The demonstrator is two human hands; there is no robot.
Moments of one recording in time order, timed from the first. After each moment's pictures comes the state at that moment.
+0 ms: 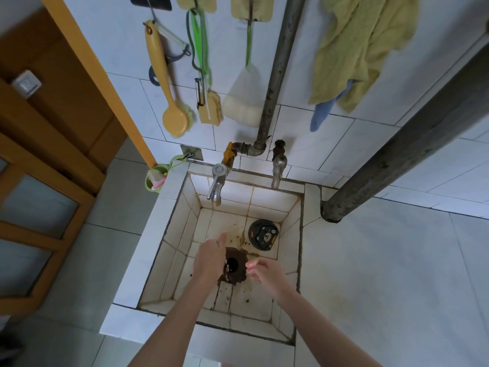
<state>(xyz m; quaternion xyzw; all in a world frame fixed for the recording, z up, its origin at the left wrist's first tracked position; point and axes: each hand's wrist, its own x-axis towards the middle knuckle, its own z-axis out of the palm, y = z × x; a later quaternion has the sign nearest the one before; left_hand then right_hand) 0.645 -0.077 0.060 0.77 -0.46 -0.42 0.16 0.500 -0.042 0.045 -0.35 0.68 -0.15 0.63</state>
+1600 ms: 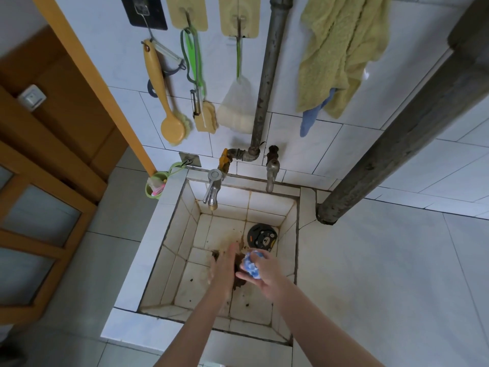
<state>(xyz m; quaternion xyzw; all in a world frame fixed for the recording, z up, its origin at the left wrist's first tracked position) 0.613 -0.047 0.062 0.72 -0.29 -0.59 0.22 0.507 -0.057 0.080 -0.01 0.62 -0.34 0.71</state>
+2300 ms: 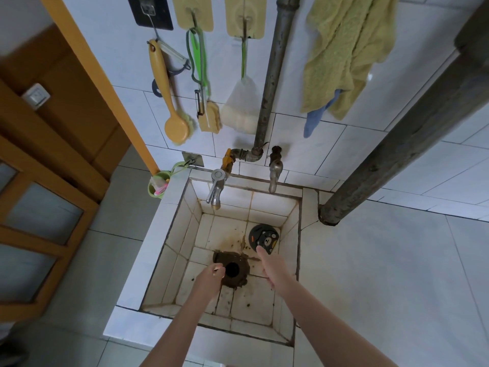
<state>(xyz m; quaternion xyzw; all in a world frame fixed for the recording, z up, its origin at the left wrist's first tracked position) 0.658 -0.036 0.048 0.73 -0.44 -0.52 0.09 0.497 -0.062 0.084 -0.24 0.75 -0.17 0.59</state>
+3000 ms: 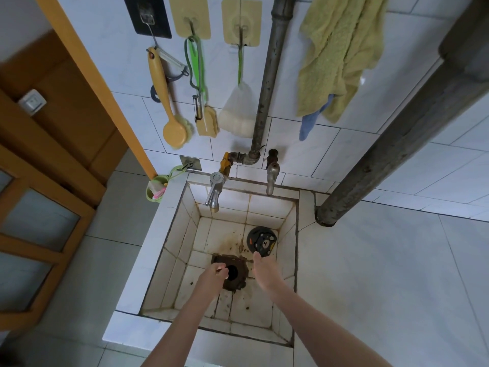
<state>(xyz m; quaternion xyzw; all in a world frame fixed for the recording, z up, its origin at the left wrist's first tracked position) 0.650 -0.040 0.062 0.72 -0.45 -0.53 0.09 0.507 -0.054 0.082 -0.49 0.73 -0.09 0.47</state>
